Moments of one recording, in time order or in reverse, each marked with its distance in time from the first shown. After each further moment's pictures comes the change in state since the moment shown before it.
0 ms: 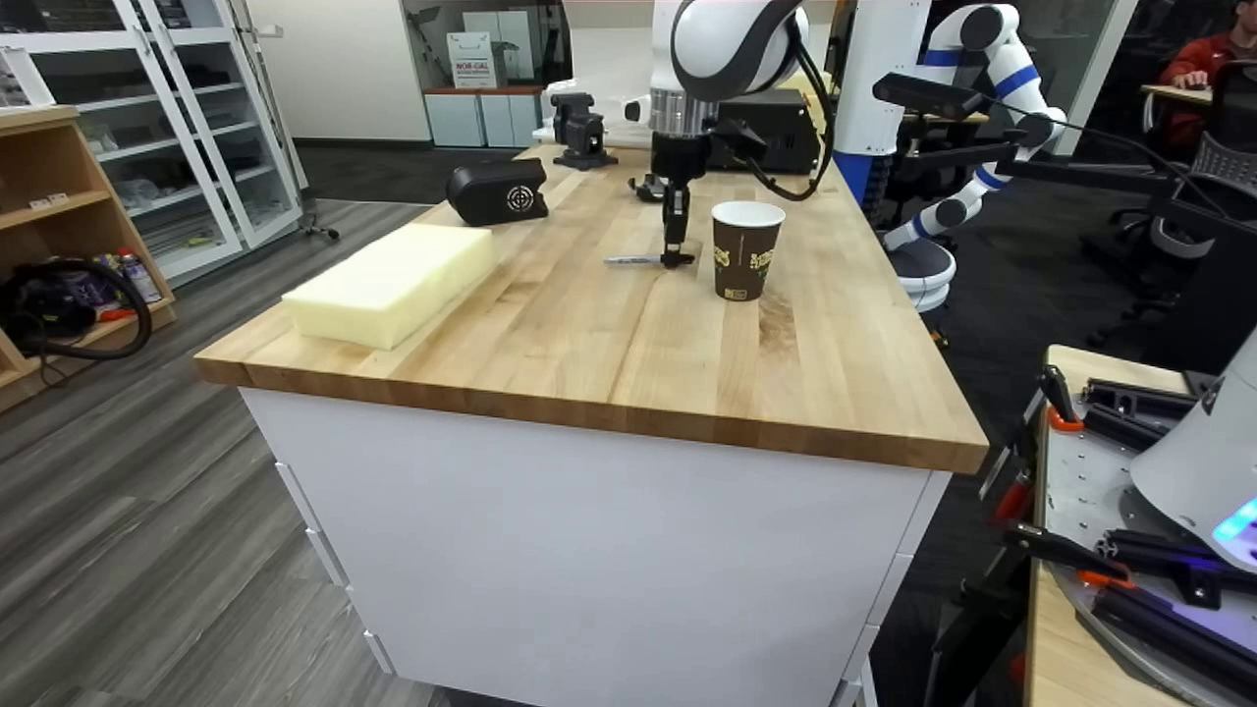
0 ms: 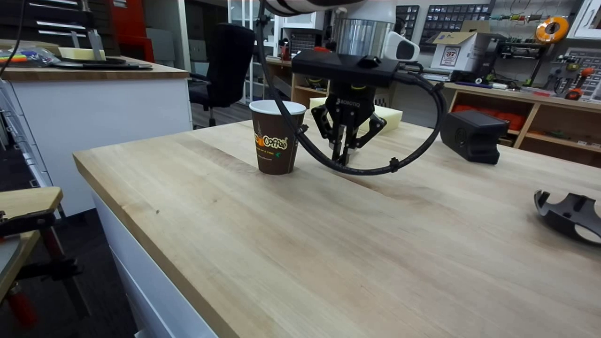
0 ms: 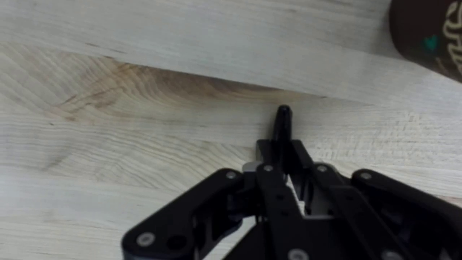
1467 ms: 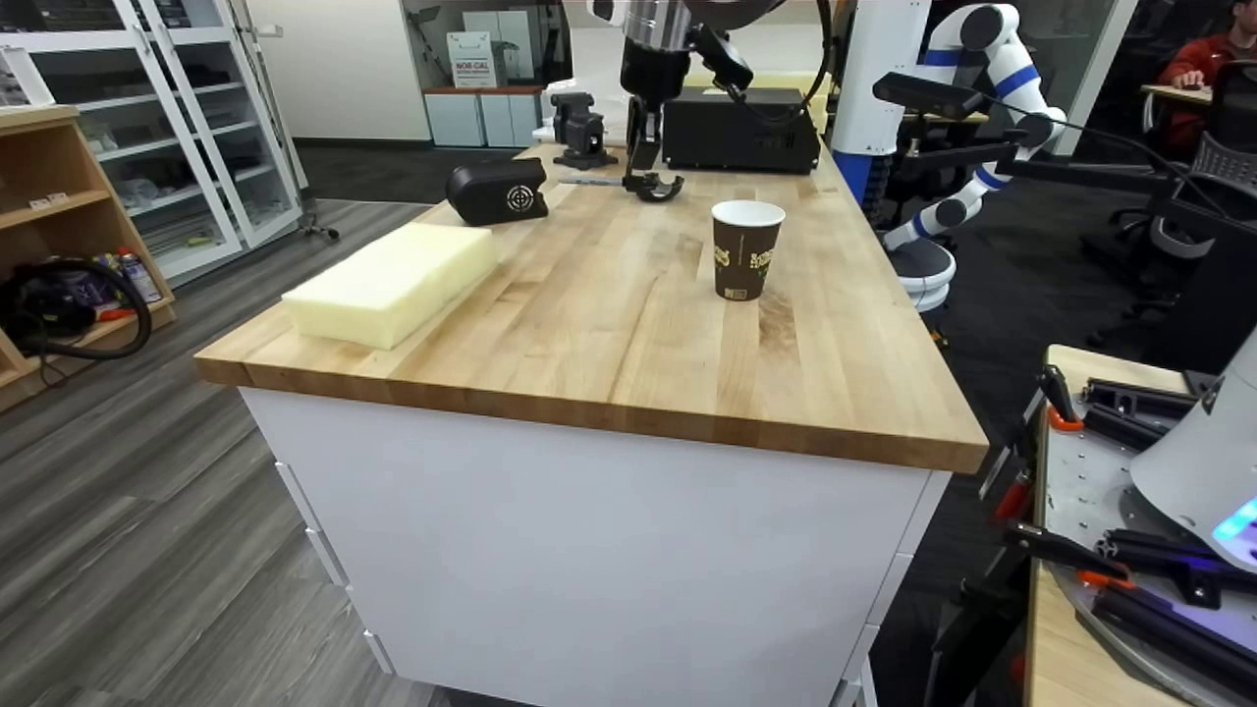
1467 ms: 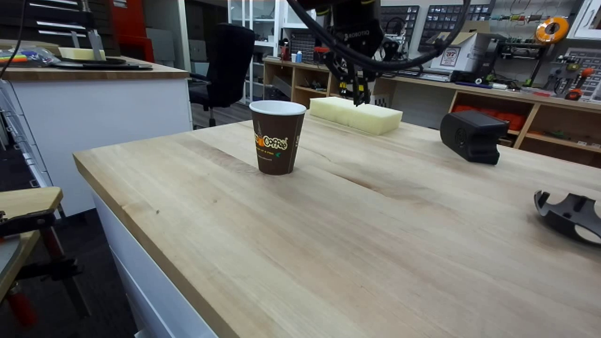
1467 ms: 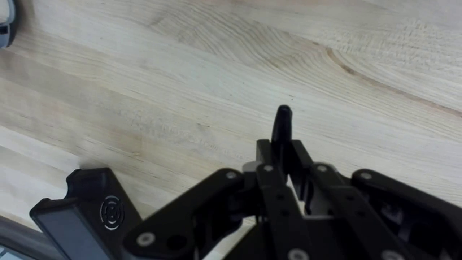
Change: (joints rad) arm 0.072 -0.142 0.001 0.005 -0.190 0.081 0.074
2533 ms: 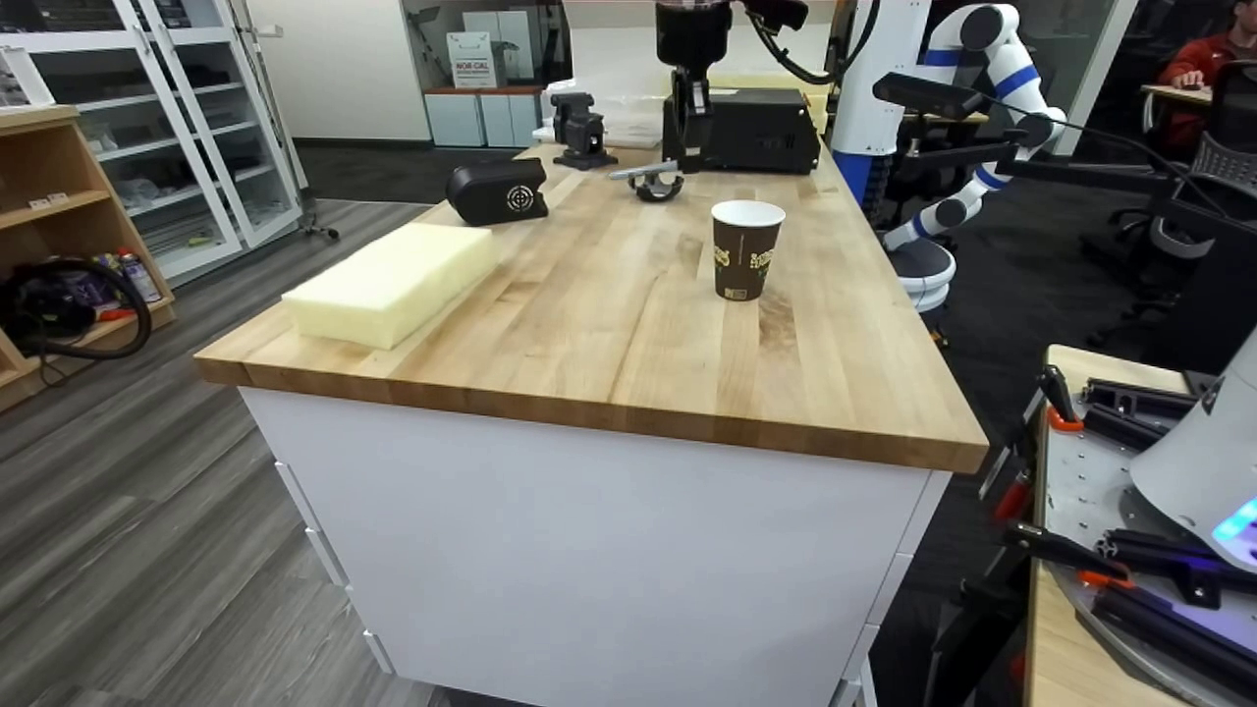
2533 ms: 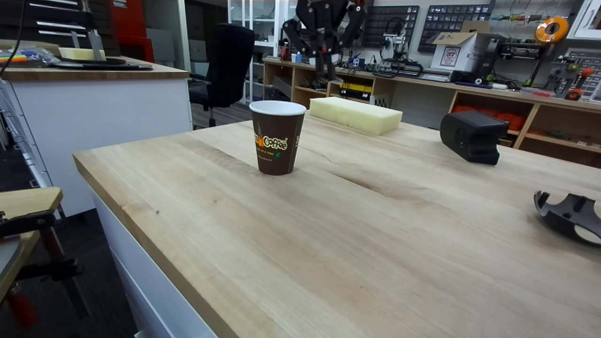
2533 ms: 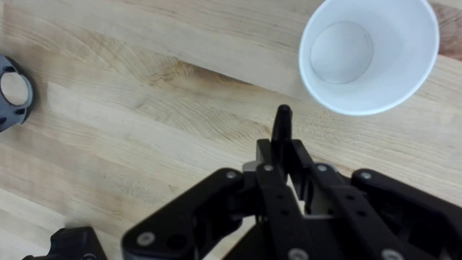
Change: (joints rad) arm 0.058 -0.161 0.002 -0.070 -0.107 -0.313 0.114
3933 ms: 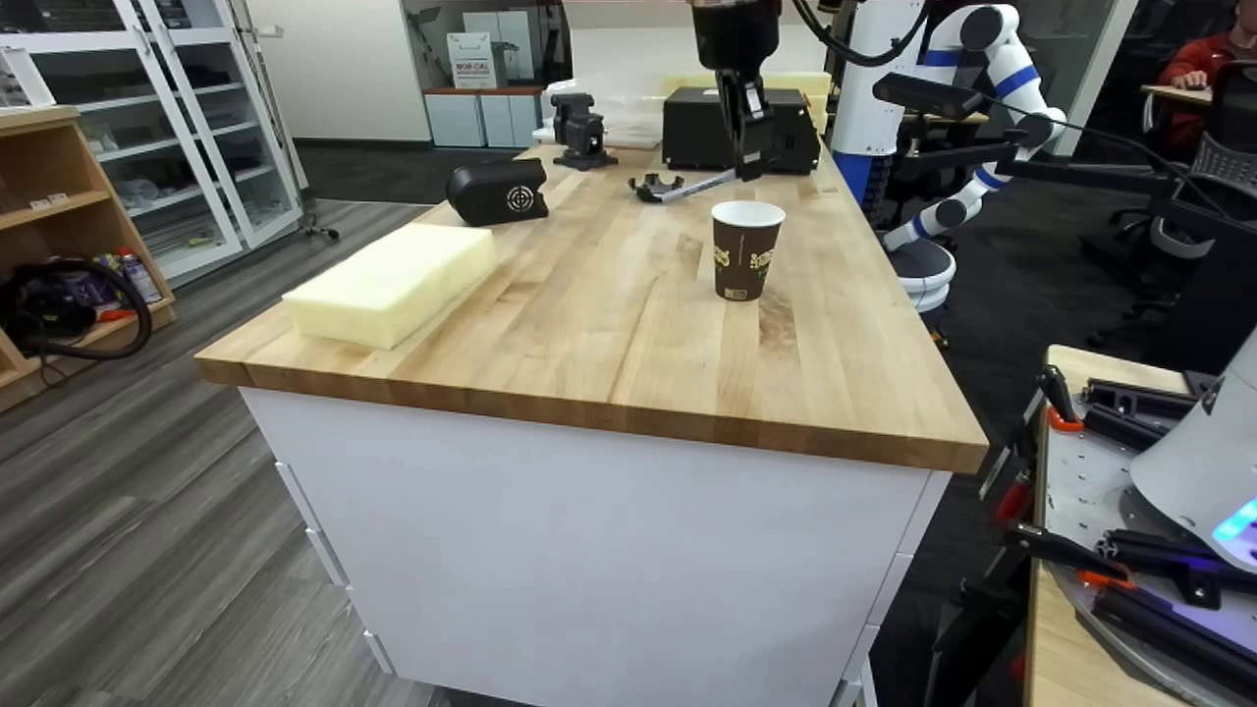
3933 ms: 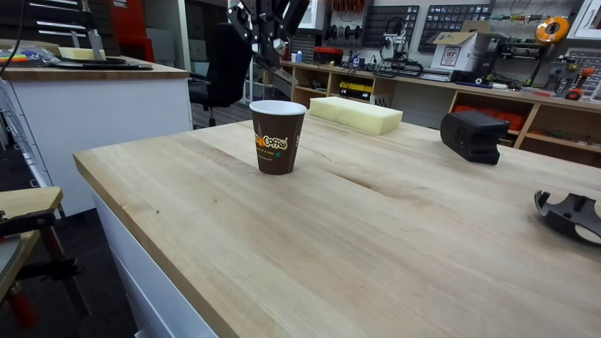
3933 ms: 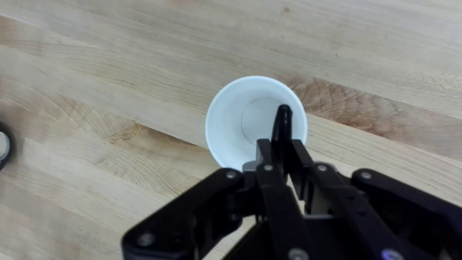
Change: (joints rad) arm 0.066 -0.135 0.056 -0.121 -0.070 -0.204 0.127
